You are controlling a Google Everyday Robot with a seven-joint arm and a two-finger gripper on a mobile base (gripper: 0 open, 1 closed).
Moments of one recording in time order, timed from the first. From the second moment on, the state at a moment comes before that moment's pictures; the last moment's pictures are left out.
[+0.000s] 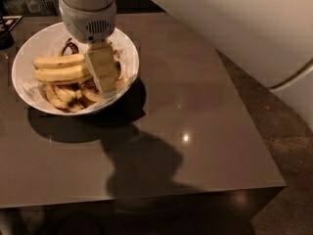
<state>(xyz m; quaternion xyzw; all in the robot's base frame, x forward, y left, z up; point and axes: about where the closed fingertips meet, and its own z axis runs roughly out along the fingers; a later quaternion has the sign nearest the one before) 0.527 0.123 0.971 -0.85 0.50 -0.06 0.16</state>
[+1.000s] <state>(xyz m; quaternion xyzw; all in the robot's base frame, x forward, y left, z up) 0.532 0.136 0.962 -0.85 0.50 -0.04 0.15</state>
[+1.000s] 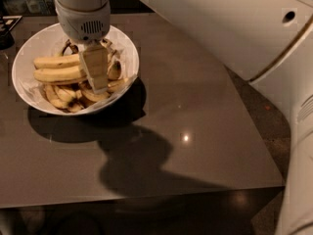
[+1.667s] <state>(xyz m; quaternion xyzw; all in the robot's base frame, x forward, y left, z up) 0.542 0.136 0.953 -0.85 0.50 -0.03 0.14</state>
